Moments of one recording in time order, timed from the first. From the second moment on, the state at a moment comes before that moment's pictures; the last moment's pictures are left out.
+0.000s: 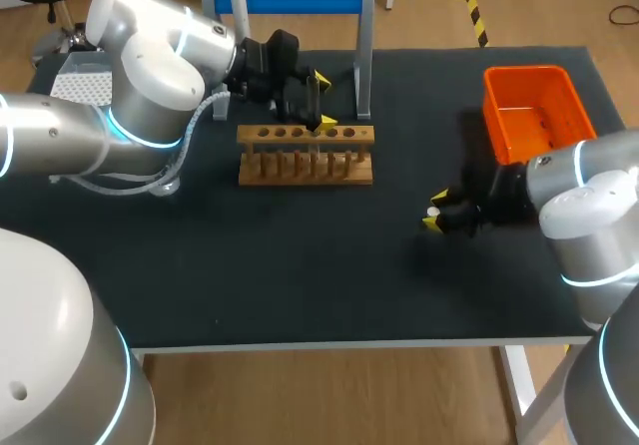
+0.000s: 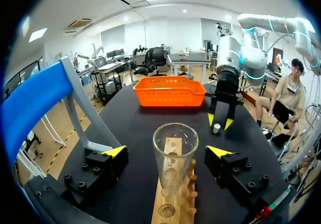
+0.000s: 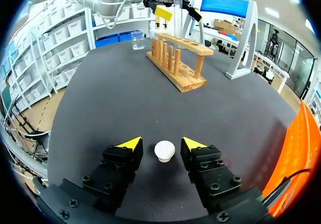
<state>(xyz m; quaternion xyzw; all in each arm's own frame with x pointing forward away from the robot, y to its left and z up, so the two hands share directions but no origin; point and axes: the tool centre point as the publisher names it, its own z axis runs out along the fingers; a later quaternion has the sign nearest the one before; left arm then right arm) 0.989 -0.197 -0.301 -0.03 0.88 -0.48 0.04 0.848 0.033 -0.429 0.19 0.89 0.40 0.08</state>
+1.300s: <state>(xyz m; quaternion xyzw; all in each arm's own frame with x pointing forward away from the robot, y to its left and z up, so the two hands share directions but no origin) 0.989 -0.197 -0.301 -0.03 0.88 -0.48 0.04 0.848 0.033 -0.432 0.20 0.90 0.39 0.08</state>
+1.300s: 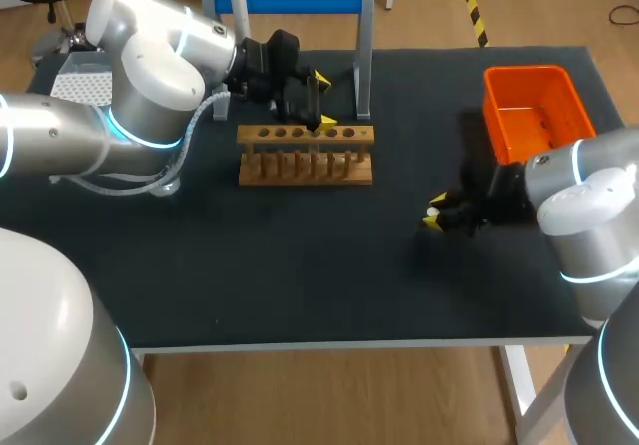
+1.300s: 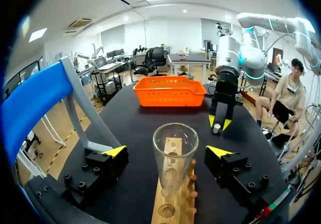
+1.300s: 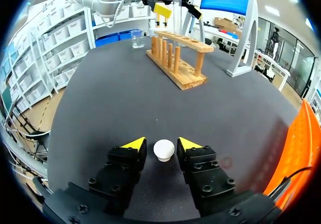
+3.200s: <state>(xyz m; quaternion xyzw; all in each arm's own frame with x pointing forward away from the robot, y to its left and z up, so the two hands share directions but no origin) 0.989 -0.197 -0.301 -0.03 0.88 -0.48 0.04 0.890 0.050 -0.348 0.19 0.89 0.41 0.10</state>
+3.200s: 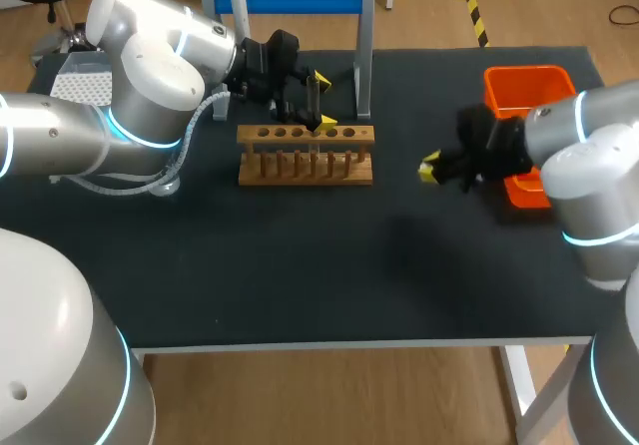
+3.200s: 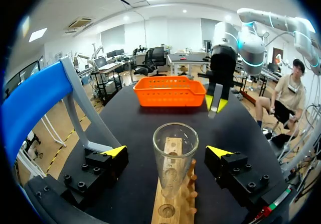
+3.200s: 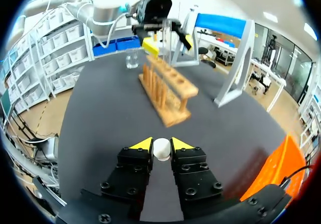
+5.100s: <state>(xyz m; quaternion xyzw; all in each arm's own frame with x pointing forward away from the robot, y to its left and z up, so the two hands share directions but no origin) 0.989 -0.197 -0.301 -0.03 0.88 -0.48 0.04 0.962 0.174 -0.202 0.00 0.91 0.41 0.04</state>
